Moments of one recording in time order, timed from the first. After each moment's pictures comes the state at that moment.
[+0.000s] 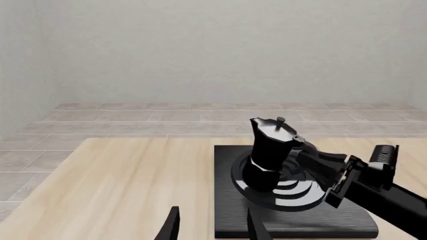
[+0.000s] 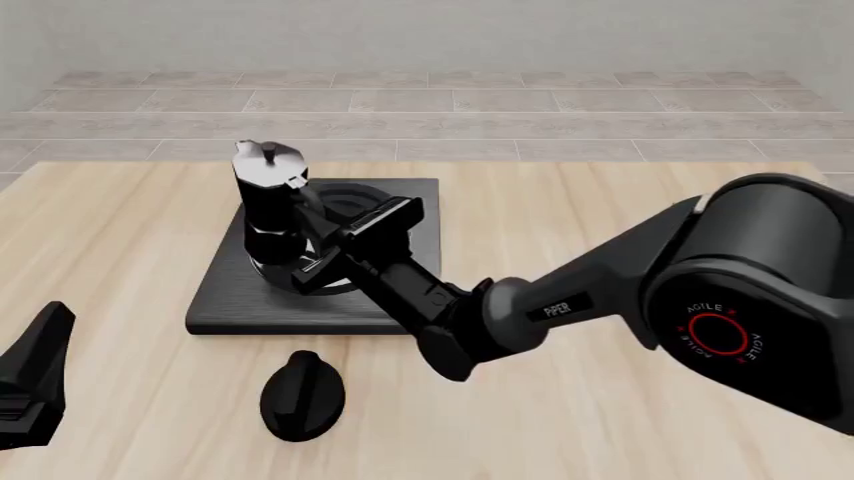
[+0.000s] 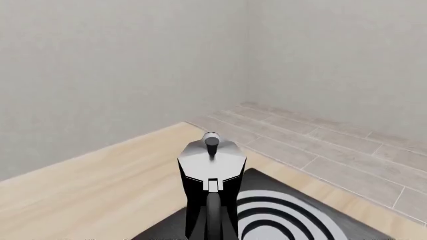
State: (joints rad) left arm 0.00 0.01 0.00 0.00 0.00; right arm 0.85 2.20 -1.15 -1.13 0.05
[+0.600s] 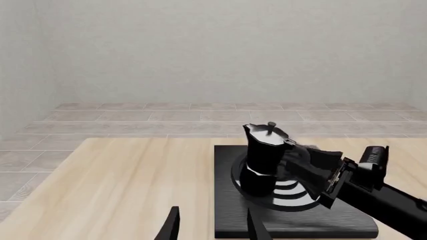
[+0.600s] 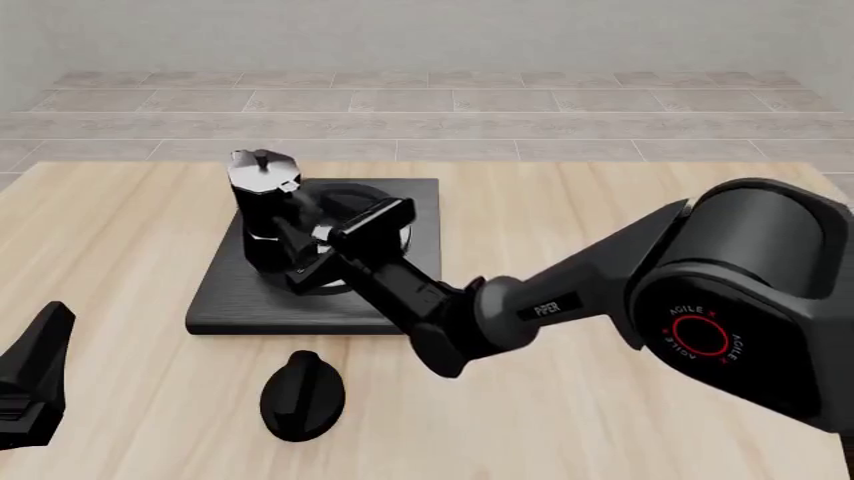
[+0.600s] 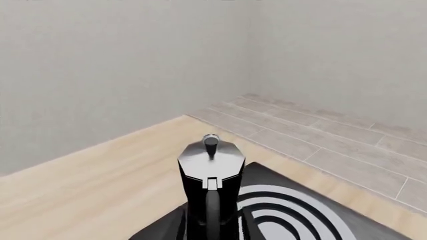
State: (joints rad) left arm 0.00 0.01 0.00 0.00 0.00; right arm 0.85 2.23 -1.19 -1.08 0.06
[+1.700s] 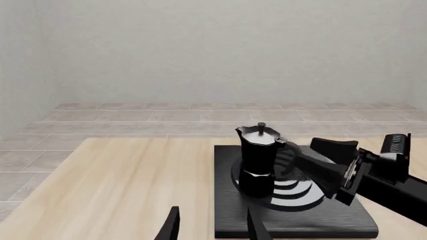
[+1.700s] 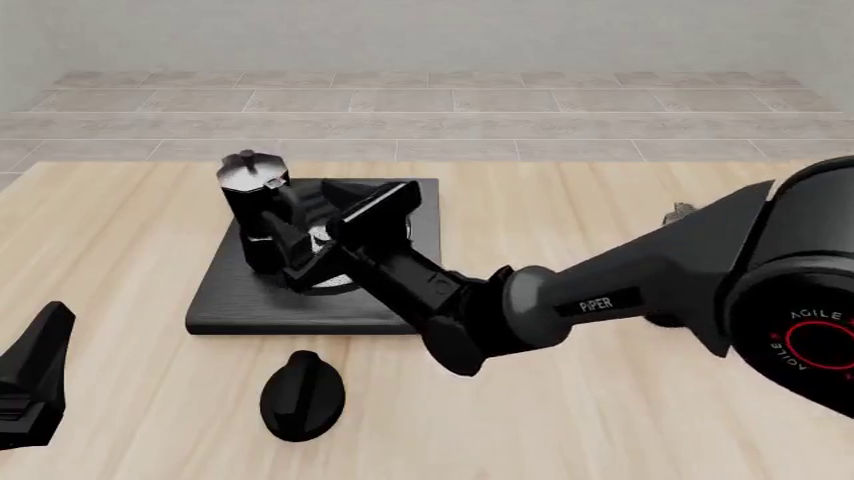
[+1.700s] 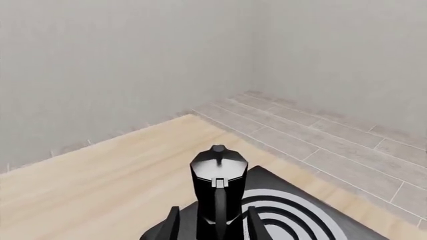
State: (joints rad) left arm 0.00 0.01 0.00 0.00 0.00; right arm 0.88 2.08 -1.09 -1.00 0.02
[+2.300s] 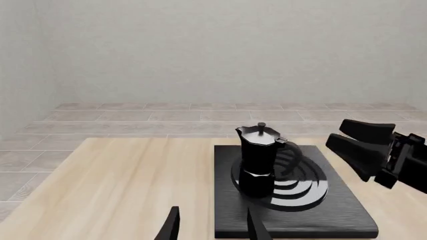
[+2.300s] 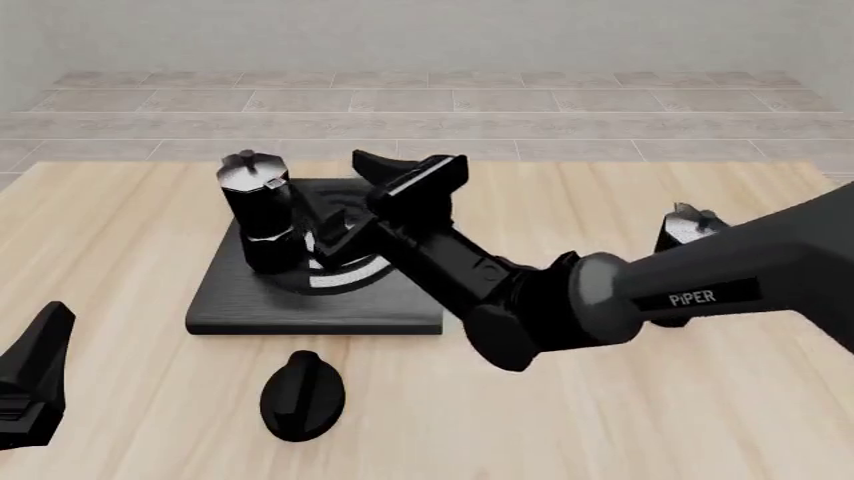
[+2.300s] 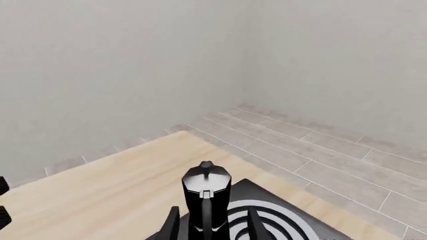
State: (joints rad) left arm 0.00 0.01 0.00 0.00 0.00; right arm 0.84 1.91 -0.96 -1.02 0.03
